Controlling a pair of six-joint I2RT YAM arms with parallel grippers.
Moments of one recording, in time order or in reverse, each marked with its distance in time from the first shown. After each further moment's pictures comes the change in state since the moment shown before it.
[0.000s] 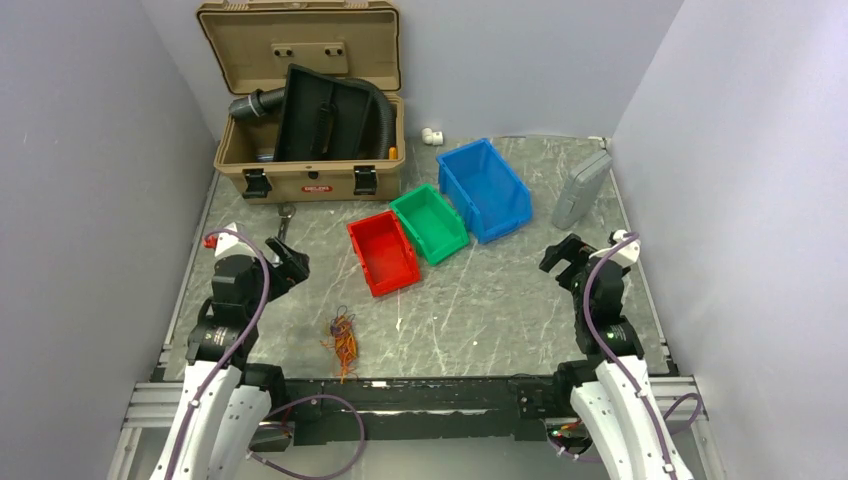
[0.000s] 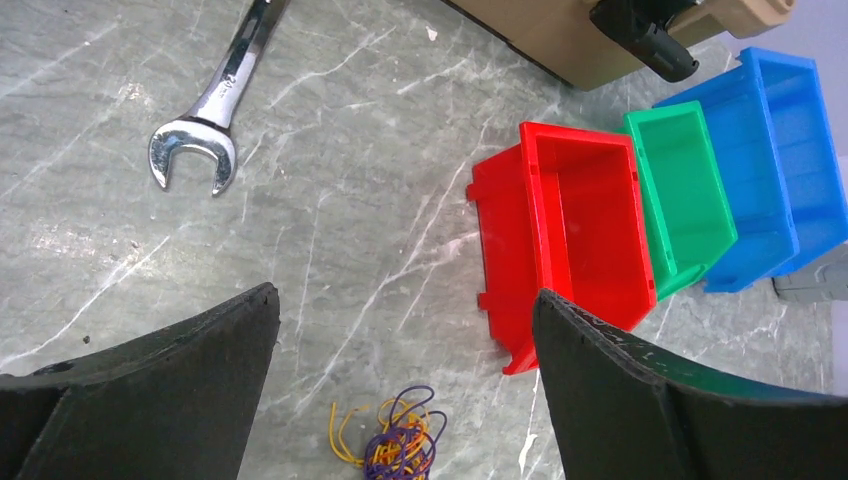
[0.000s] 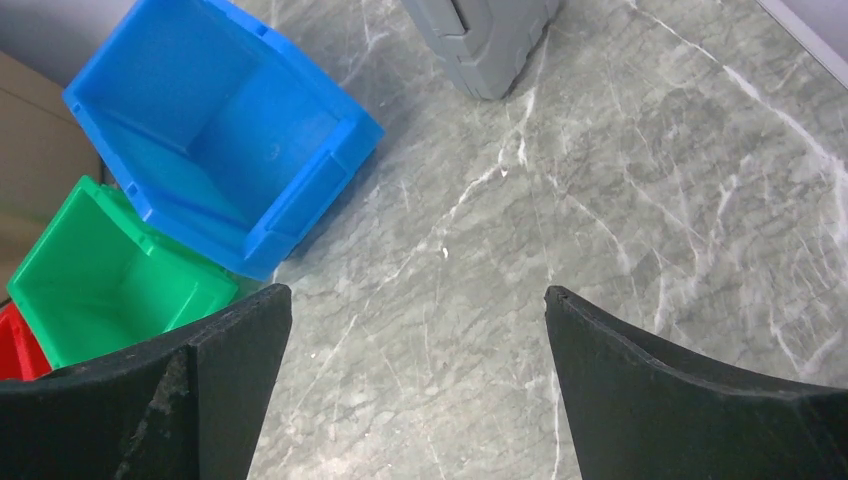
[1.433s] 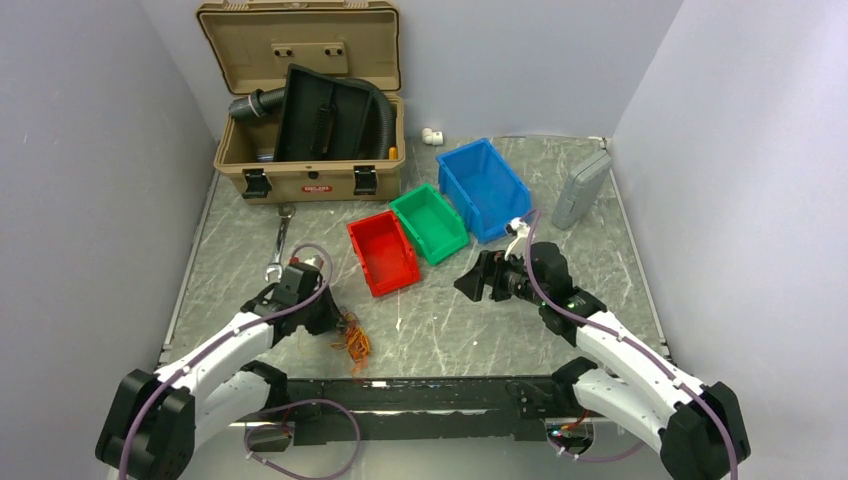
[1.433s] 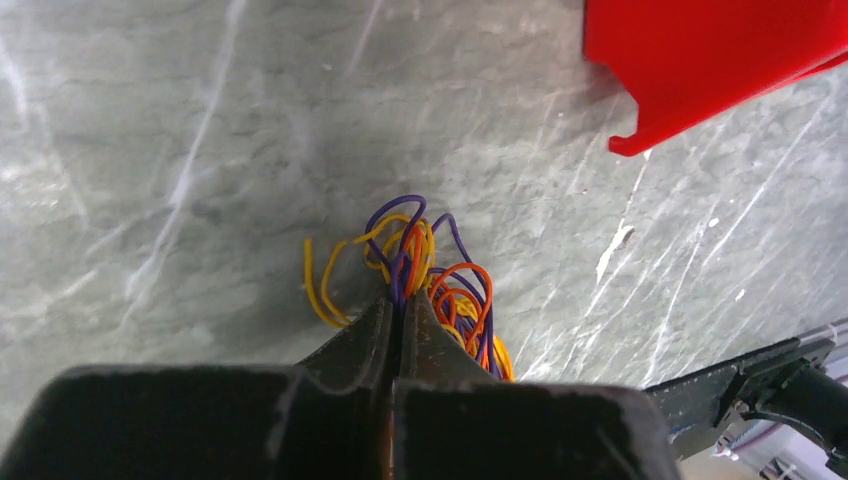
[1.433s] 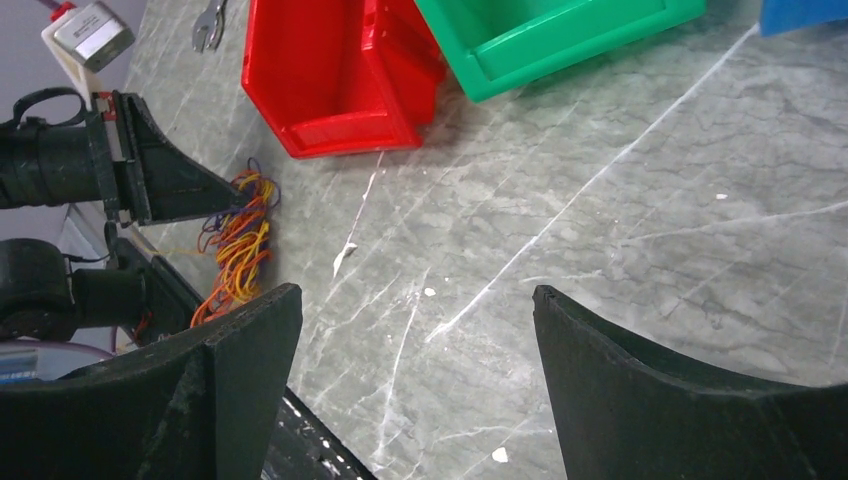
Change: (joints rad) left arm -0.309 0.445 -0.182 0.098 0.227 -0.128; right arm 0.411 0.368 0.045 0.197 -0.563 0.002
